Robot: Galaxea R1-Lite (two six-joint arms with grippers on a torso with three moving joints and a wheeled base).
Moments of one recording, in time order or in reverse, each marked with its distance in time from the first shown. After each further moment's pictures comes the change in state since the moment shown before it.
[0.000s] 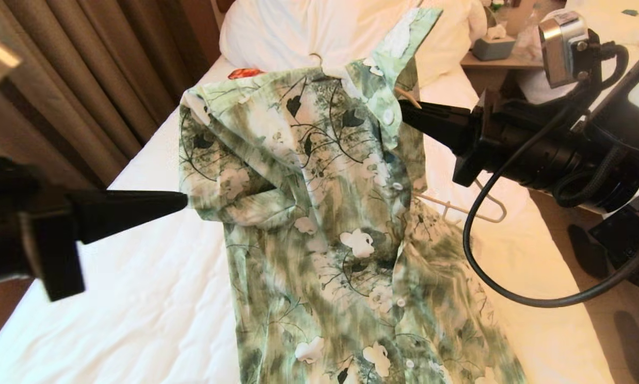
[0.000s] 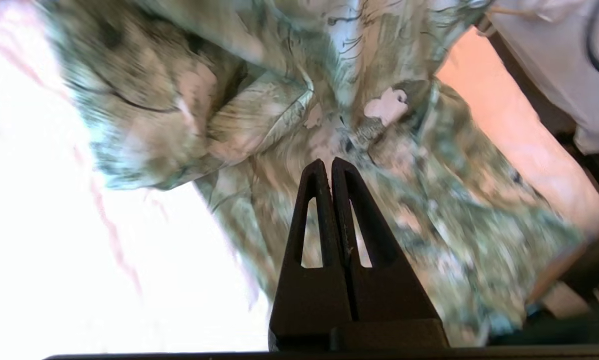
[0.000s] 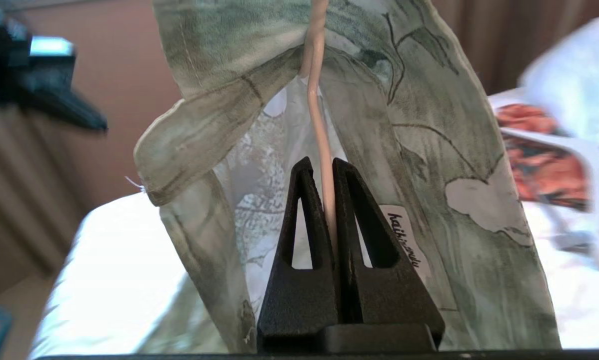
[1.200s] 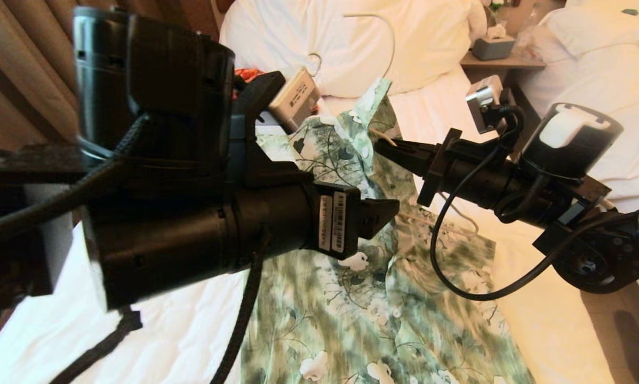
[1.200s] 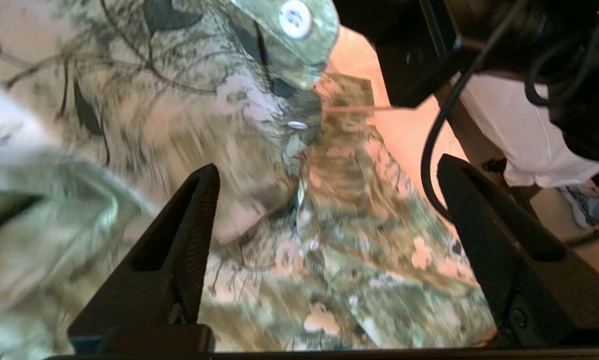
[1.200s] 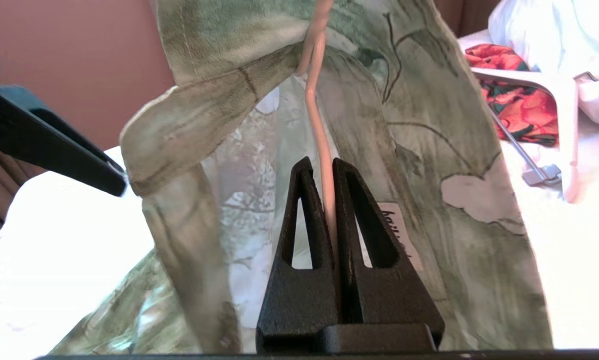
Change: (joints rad) left arm -0.235 0.458 -0.101 -0.350 0.117 -0.194; right arm -0.005 0.141 -0.015 -0.007 -0.111 -0.081
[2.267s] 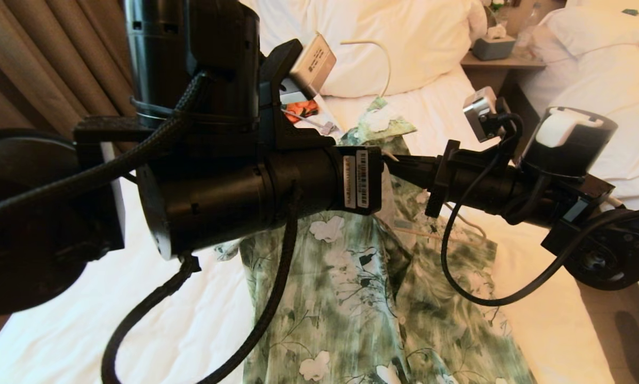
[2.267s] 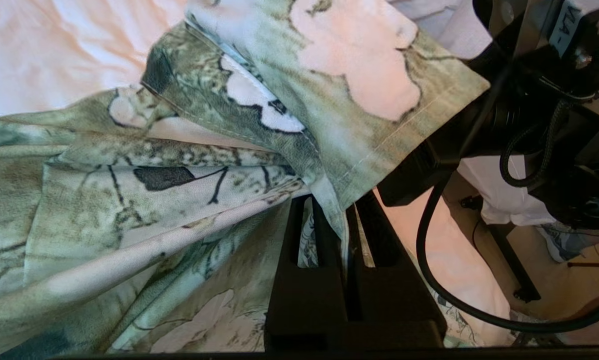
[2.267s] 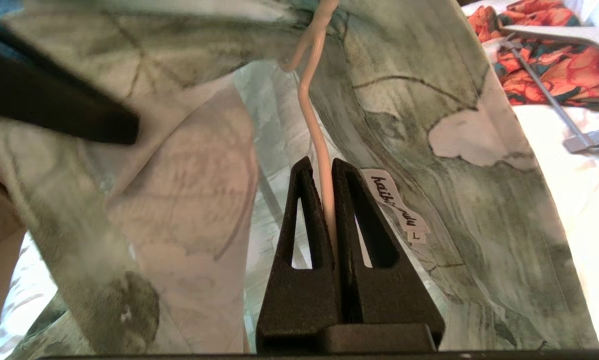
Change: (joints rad) left arm 0.037 0.096 -0.102 -0.097 -0.071 0.001; right arm -0.027 -0.018 0.004 0.117 0.082 -0.011
